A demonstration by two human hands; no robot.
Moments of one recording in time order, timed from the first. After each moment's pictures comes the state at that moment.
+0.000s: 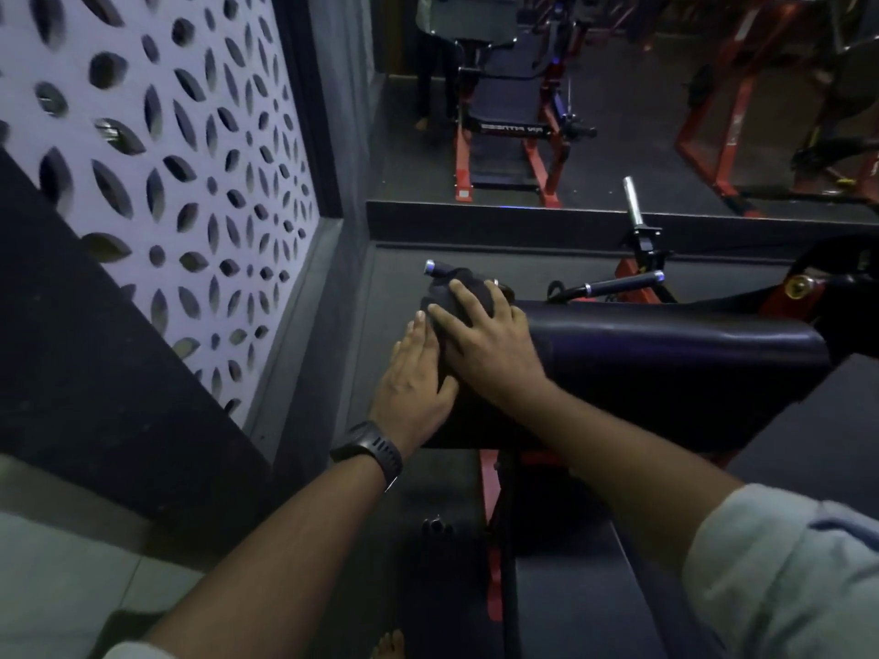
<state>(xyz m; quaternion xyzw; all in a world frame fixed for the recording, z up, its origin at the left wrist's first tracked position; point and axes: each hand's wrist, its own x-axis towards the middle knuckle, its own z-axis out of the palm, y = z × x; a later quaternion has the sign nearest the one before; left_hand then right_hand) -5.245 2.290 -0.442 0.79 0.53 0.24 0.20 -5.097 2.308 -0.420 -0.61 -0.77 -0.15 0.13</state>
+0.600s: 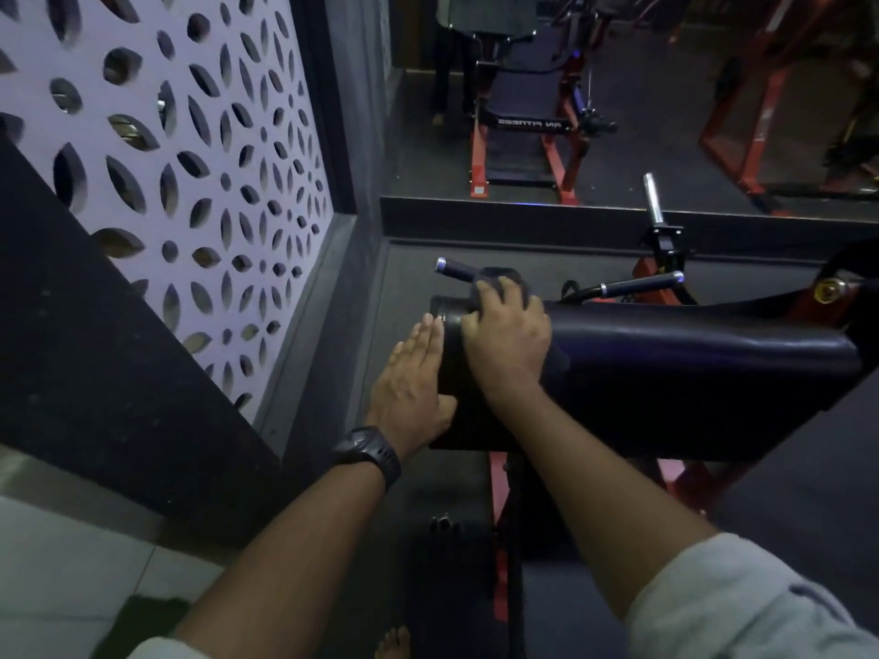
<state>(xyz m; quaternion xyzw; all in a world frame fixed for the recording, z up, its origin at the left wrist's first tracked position) -5.257 2.294 -0.454 0.83 0.51 0.18 0.10 -5.114 2.320 -0.408 -0.77 -0.60 -0.07 0.22</state>
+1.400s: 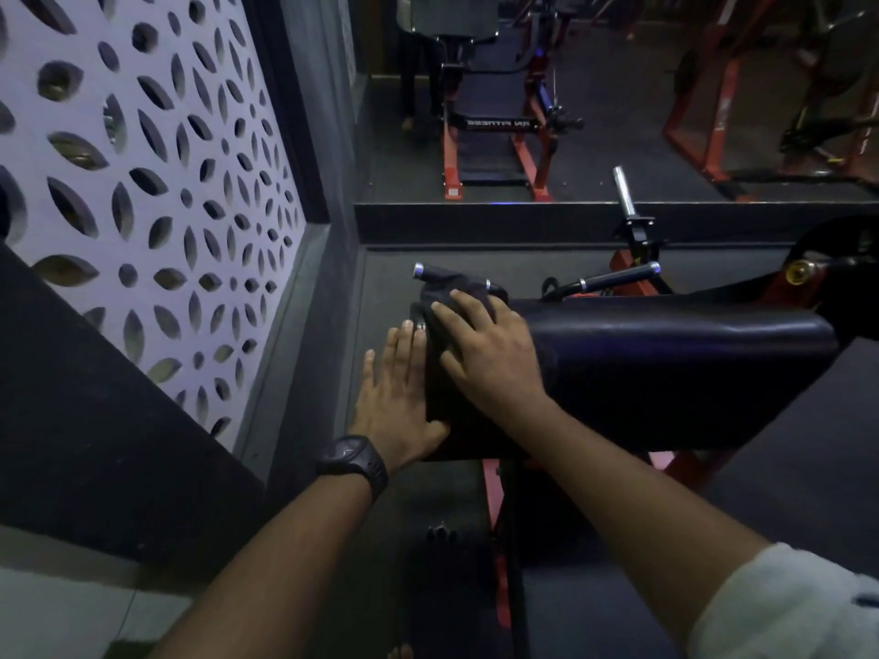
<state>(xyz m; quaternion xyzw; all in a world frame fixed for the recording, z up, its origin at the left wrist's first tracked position) -5.259 2.309 -0.471 0.85 0.51 0.08 0.06 -5.093 2.306 -0.418 -0.65 -0.73 -0.10 0.18</state>
